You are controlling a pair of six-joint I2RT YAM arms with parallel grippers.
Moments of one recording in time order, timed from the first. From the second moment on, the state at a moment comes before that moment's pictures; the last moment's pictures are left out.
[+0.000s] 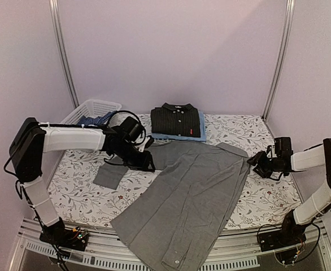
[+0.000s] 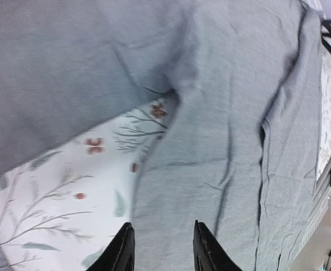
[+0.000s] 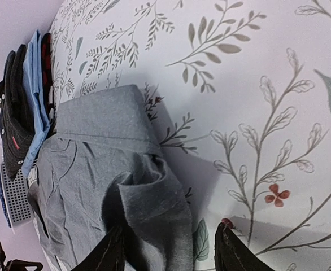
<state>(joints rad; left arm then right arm) -0.75 1.82 1.22 -0.48 0.28 -0.40 0.01 1.50 0.53 0.13 -0.36 0.78</state>
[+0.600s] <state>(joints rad) -0.48 1.63 0.94 -0.50 0.01 -0.51 0.26 1.31 0.71 -0.02 -0.29 0.63</state>
